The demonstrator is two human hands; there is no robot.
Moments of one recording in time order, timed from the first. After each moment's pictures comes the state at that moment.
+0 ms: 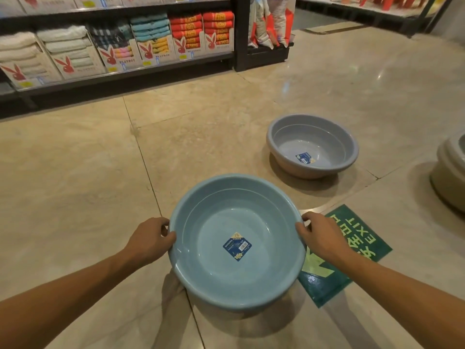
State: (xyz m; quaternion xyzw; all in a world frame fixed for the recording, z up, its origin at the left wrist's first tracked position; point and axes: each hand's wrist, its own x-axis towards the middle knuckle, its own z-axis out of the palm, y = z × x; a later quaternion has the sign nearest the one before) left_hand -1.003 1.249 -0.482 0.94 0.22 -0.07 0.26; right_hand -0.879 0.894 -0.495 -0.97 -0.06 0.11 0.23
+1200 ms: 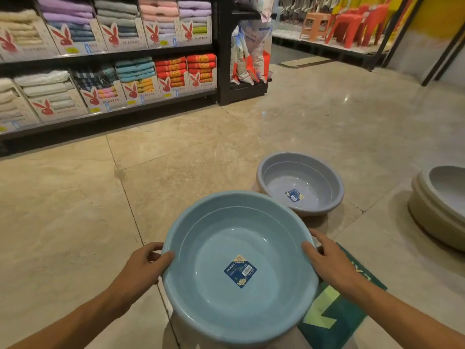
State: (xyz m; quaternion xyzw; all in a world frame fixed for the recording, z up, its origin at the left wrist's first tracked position) left_hand -0.959 1.271 -0.418 0.82 0.27 -0.06 0.51; right_hand -0.857 0.909 -0.425 -0.88 0.03 0.17 0.44
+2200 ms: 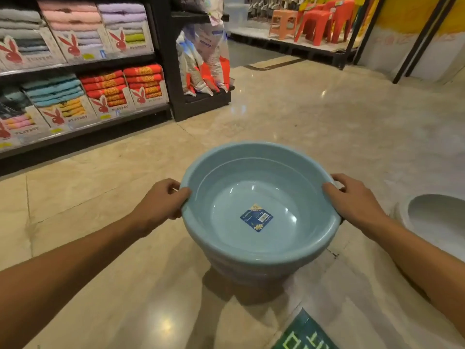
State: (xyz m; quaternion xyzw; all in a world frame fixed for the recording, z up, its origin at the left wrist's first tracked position) left_hand -0.591 1.134 -0.326 0.86 0.13 -0.02 0.50; right_hand -0.560 0.767 -0.311 -0.92 0.09 0.00 0.38
